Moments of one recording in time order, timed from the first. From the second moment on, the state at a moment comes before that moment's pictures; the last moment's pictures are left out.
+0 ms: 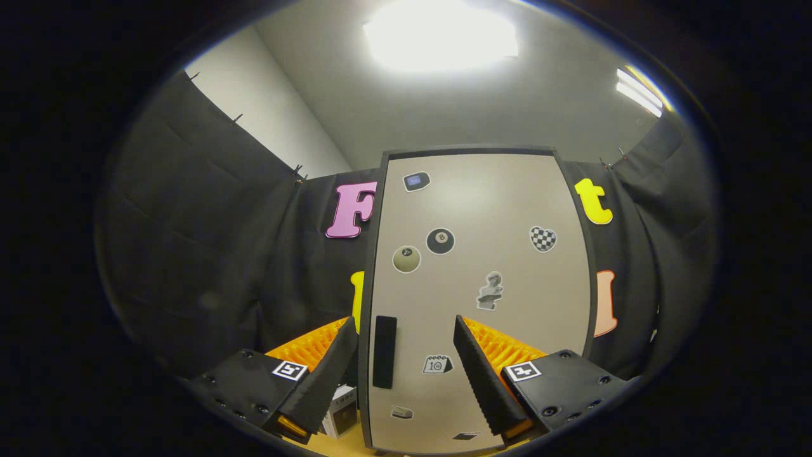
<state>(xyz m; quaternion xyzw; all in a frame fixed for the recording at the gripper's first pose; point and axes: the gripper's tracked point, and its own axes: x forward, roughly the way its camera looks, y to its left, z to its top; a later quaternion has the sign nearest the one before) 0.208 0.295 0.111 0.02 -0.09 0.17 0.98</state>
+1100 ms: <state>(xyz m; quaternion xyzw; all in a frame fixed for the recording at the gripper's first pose) 0.315 0.353 0.025 0.00 0.03 0.12 0.99</state>
